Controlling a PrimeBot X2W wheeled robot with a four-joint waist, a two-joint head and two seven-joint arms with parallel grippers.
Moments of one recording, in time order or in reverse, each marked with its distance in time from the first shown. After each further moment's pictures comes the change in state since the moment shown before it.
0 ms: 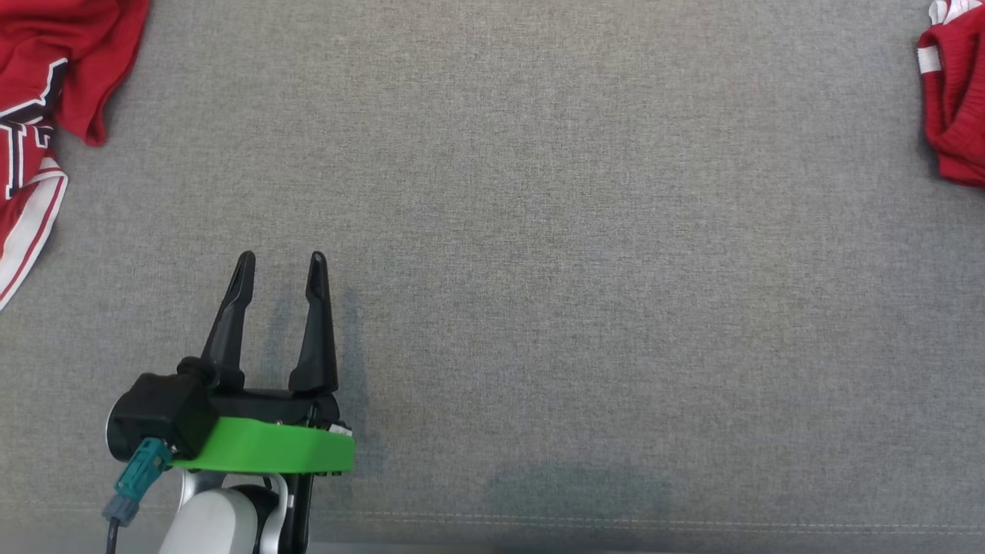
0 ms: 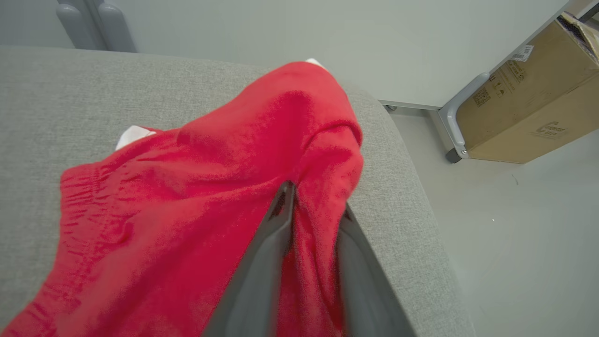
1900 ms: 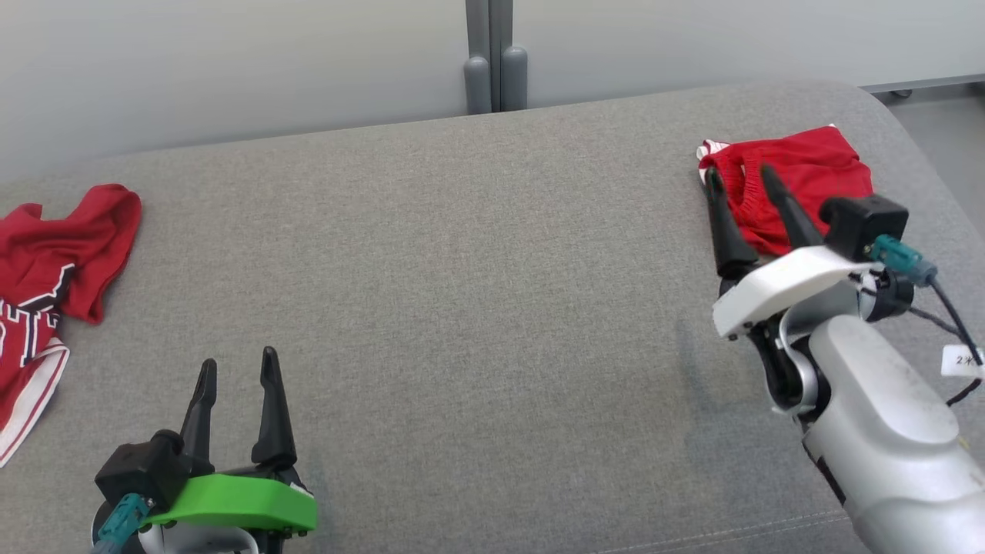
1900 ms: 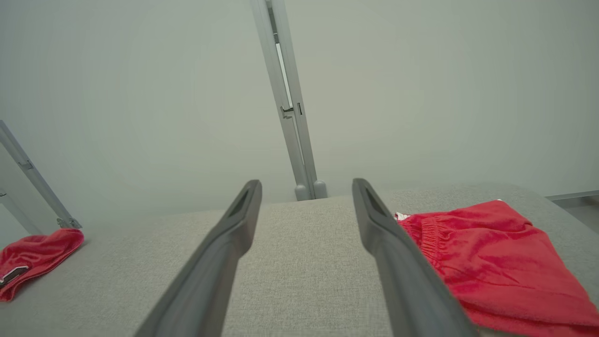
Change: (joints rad) left arm 0.122 -0.024 0.111 0.176 -0.064 0.000 -0.012; right arm 0.433 0.490 -0.079 -0.444 -0.028 -0.029 -0.323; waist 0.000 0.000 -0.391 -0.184
